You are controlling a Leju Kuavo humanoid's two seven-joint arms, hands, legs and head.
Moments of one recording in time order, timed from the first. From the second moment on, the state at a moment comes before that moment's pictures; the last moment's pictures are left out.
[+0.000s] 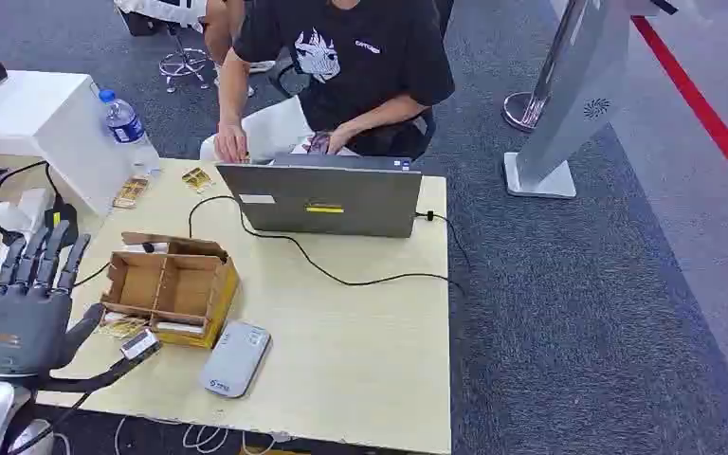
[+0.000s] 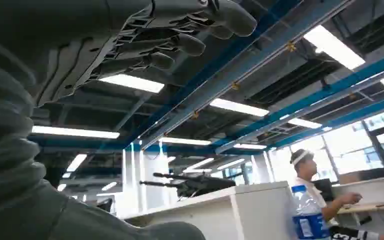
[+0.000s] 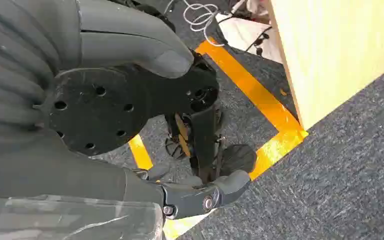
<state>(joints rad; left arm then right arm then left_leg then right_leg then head) 0.17 0.25 0.21 -1.81 -1.38 0.35 -0.20 -0.04 0.04 -0.39 -0.22 -0.34 0.06 -0.12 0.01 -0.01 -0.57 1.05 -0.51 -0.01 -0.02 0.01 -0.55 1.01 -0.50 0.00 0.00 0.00</state>
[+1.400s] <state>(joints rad) 0.01 0.34 0.09 -1.56 -1.33 0.36 -0.24 -0.04 0.04 -0.37 -0.21 -0.28 0.06 -0.11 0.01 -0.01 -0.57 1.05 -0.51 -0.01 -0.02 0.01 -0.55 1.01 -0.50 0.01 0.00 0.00</state>
